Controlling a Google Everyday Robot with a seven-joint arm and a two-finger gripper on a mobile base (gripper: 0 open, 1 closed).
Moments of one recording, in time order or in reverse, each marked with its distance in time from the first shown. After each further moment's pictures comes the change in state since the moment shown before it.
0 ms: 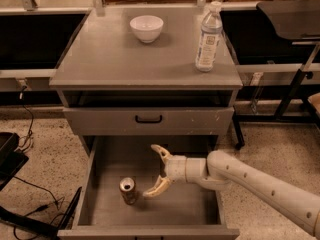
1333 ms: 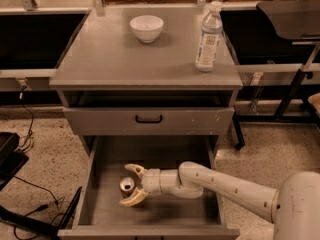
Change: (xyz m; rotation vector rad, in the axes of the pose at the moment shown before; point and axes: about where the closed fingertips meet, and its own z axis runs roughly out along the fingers) arm 0.061 0.038 0.099 -0.103 -0.011 0.065
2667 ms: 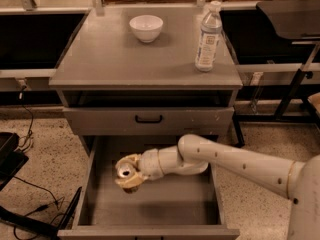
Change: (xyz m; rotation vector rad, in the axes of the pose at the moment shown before) arm -0.107 0.015 -0.020 -0.145 0.081 0.008
